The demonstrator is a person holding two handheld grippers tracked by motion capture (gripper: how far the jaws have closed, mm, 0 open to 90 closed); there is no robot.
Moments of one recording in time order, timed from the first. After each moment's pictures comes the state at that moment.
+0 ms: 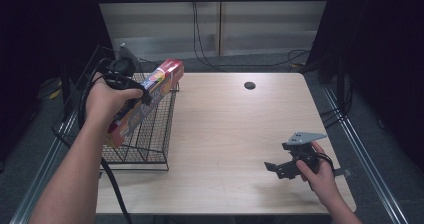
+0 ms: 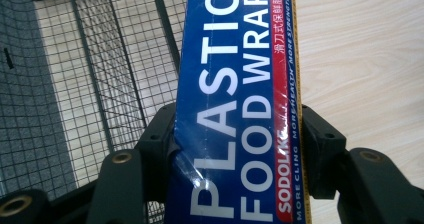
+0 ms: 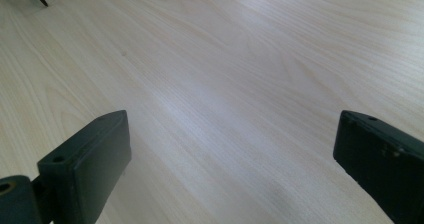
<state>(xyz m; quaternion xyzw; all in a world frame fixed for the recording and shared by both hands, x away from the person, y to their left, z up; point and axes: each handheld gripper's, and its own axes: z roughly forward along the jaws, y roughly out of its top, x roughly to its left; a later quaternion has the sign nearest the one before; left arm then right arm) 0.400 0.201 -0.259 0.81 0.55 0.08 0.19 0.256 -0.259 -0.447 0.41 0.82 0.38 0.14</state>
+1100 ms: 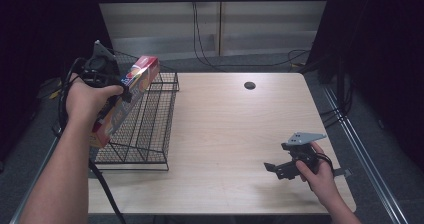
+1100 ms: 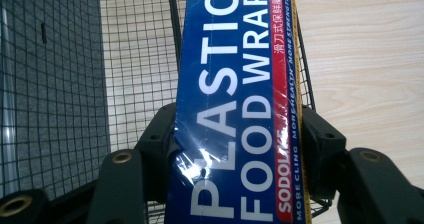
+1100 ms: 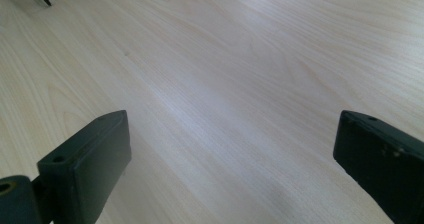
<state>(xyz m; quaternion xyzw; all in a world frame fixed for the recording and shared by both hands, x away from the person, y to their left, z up) 0.399 0.242 -0.252 0.76 0.61 0.10 0.18 0.255 -0.258 -0.447 0.41 0.82 0.38 0.13</state>
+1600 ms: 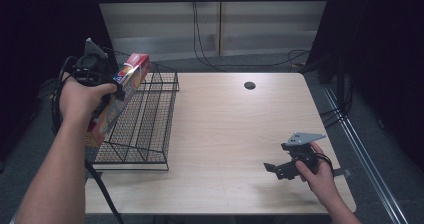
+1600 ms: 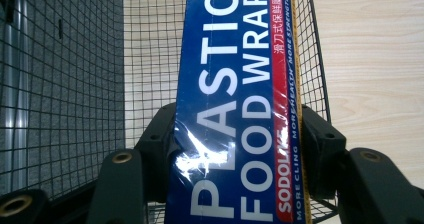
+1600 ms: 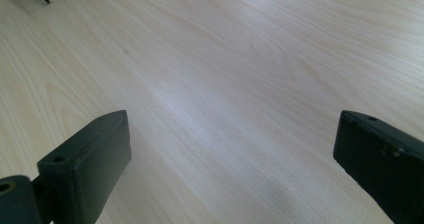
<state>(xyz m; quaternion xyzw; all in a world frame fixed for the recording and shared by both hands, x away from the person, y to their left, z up) 0.397 0.253 -0.245 0.74 0.63 0.11 0.18 0.256 -0.257 -0.449 0.41 0.82 0.38 0.13</state>
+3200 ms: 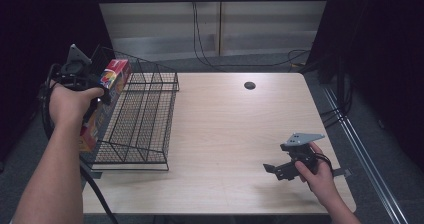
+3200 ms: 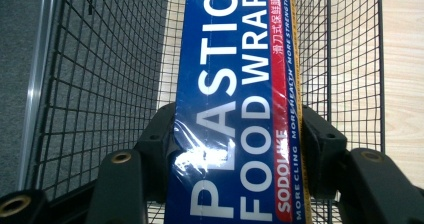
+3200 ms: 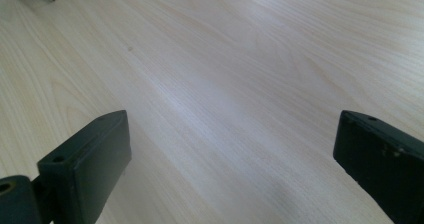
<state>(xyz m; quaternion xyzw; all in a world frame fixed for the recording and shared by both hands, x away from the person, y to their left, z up) 0.395 0.283 -0.259 0.70 0.69 0.13 0.16 0.256 -0.256 -0.450 0.40 0.82 0.38 0.13</state>
